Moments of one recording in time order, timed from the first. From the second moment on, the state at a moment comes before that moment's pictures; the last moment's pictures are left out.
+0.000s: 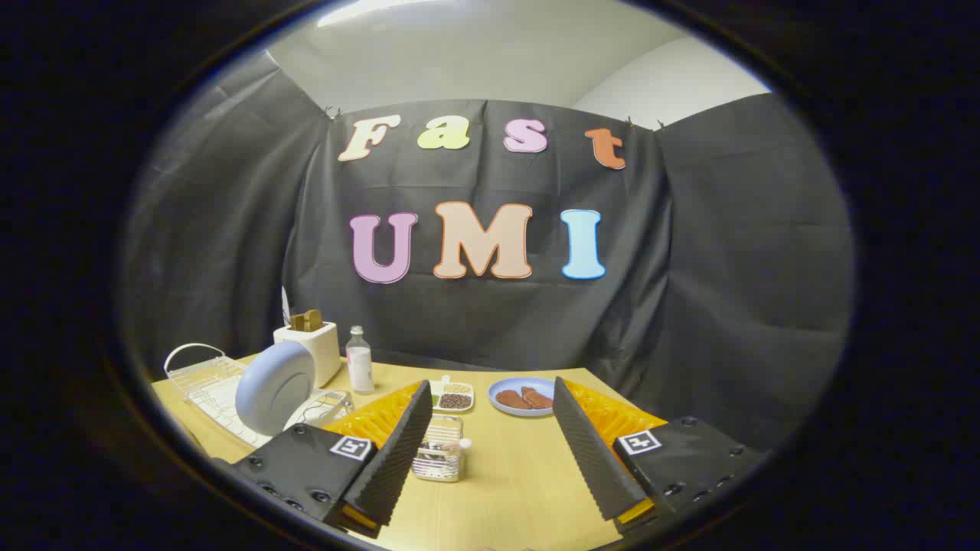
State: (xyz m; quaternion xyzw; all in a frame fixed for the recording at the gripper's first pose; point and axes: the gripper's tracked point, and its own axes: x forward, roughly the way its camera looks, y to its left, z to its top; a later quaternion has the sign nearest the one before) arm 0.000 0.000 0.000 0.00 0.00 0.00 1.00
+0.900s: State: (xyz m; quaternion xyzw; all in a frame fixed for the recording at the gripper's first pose) arm 0.020 0.018 0.003 0.00 0.02 -0.01 1.00
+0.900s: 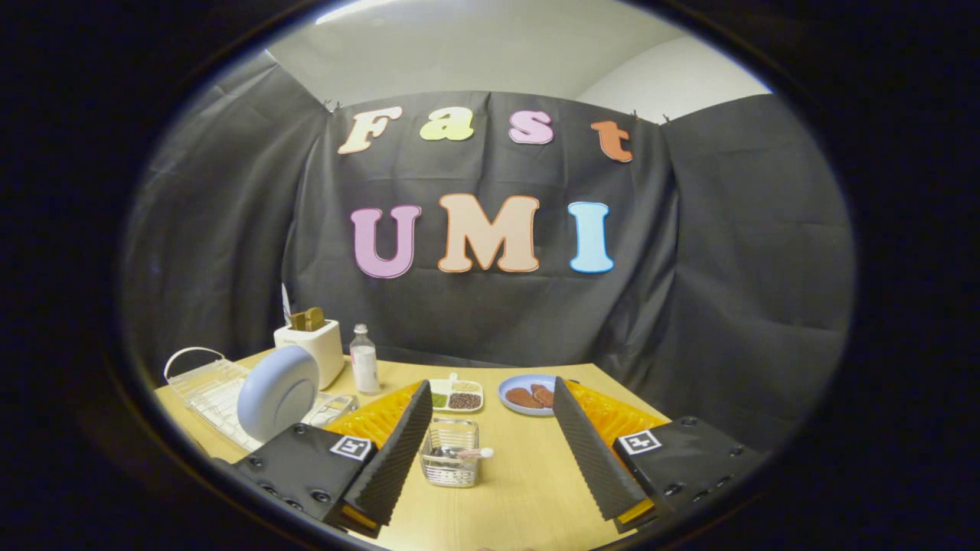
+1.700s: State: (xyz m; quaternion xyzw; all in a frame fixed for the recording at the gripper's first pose) arm 0.030 0.080 0.019 -0.02 0.04 0.02 1.00
